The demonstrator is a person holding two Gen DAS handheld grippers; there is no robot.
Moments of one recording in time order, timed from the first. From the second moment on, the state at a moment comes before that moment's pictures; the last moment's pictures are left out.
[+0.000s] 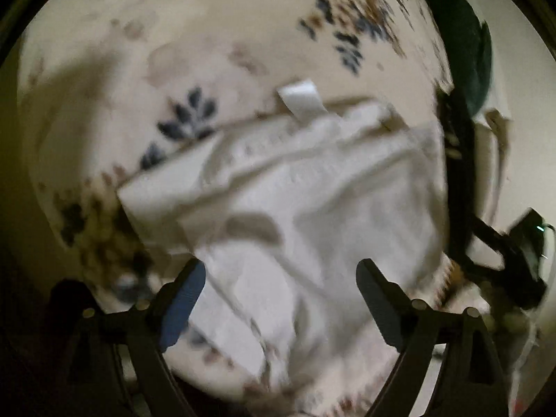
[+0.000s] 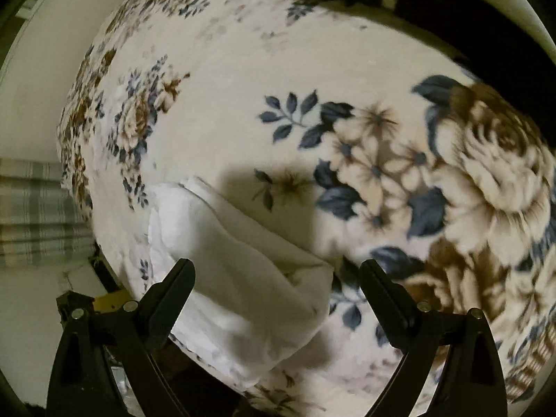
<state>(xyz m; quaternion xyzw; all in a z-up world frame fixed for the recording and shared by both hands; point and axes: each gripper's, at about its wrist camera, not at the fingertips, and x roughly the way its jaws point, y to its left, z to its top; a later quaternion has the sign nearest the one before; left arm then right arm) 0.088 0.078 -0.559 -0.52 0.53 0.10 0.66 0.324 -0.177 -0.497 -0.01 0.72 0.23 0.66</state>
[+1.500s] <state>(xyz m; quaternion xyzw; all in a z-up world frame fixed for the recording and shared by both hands) 0.053 0.095 -0.528 -0.46 0.38 0.29 0.75 0.283 0.017 -0.479 -0.29 0.57 0.44 0.63</state>
